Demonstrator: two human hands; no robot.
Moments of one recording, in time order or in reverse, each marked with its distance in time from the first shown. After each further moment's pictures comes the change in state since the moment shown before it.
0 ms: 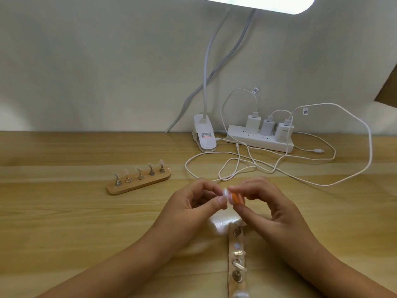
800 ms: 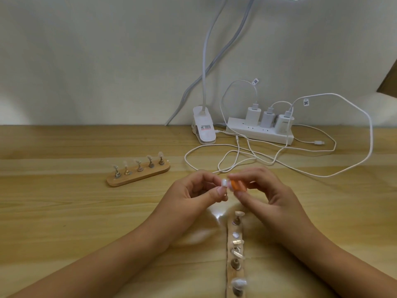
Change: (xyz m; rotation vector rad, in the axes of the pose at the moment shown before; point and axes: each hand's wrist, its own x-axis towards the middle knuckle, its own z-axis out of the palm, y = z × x) left_hand 0.001 0.000 0.000 -0.090 -0.025 -0.032; right_hand 0.005 0.004 -0.001 0.035 0.007 0.015
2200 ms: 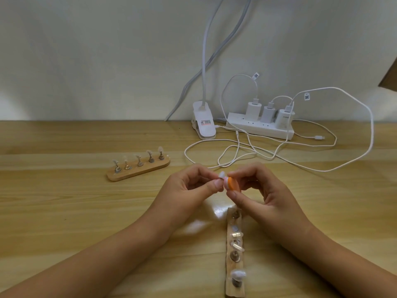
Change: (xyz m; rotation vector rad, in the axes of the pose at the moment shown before) left_hand -0.001 0.001 0.000 0.041 0.084 -0.003; right_hand -0.003 0.000 0.007 0.044 -0.034 0.000
